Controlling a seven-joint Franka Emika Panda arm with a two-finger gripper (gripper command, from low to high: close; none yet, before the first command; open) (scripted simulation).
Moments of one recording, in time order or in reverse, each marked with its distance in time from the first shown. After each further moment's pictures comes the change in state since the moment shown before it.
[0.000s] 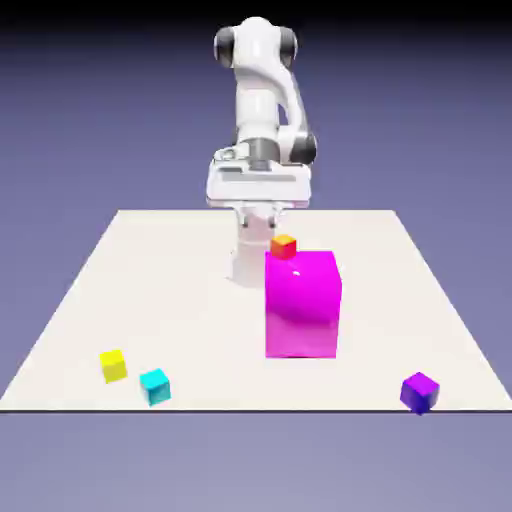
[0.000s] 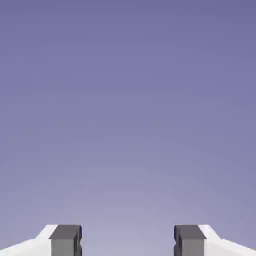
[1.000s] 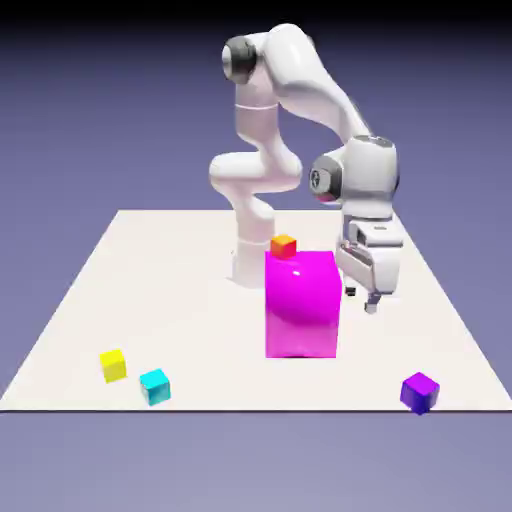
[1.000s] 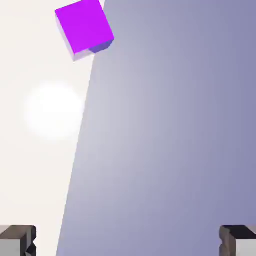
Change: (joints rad) arm 0.073 0.713 0.282 0.705 -0.224 -0.628 -1.305
